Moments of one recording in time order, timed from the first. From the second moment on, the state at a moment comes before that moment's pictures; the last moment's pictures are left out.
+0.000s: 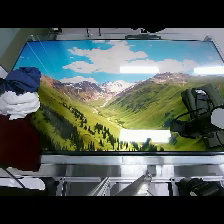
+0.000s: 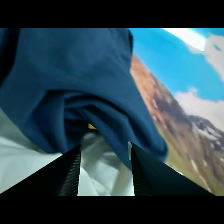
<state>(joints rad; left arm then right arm) 0.71 -1.69 1.56 0.84 -0.92 -0.97 0.31 -0.86 0.86 -1.61 1.46 2.06</state>
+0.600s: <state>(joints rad) 0.55 -2.10 1.96 1.08 -0.82 -1.04 0.31 -0.86 0.86 -1.61 1.46 2.06</state>
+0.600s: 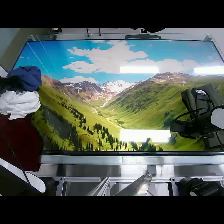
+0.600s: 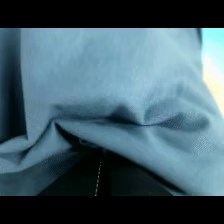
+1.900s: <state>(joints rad) -0.28 -1.74 1.98 0.76 -1.34 -1.27 0.31 -0.86 0.86 -1.61 1.46 2.06</state>
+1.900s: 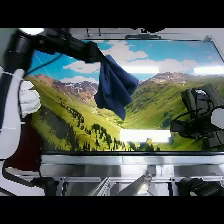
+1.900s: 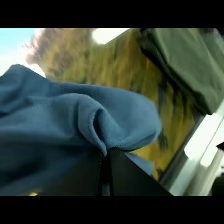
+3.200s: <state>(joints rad) -0.07 -1.69 1.30 0.73 -1.15 -1.19 0.31 -0.99 0.86 -1.50 1.07 2.04</state>
